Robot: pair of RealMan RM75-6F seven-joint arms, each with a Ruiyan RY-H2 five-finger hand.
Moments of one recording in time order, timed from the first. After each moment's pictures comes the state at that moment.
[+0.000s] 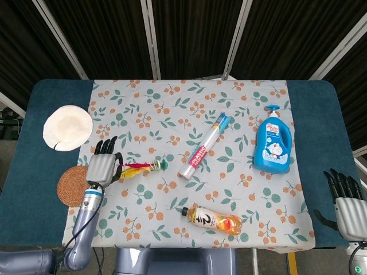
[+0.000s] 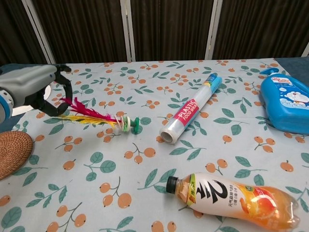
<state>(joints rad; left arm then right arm) -0.60 -1.61 -0.22 -1.76 0.88 1.34 0.75 0.02 -1.09 0.05 -1.67 -1.48 1.50 -0.08</state>
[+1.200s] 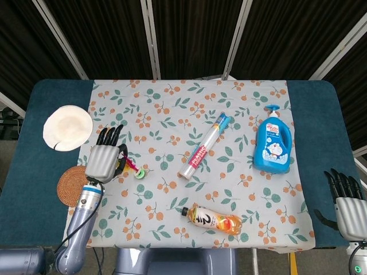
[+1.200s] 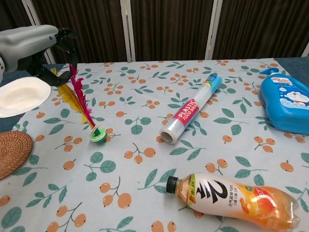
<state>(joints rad) -0.66 -1.50 -0.24 -1.94 0.91 1.39 0.82 0.02 -1.09 0.05 -1.67 -1.47 1.49 -0.08</state>
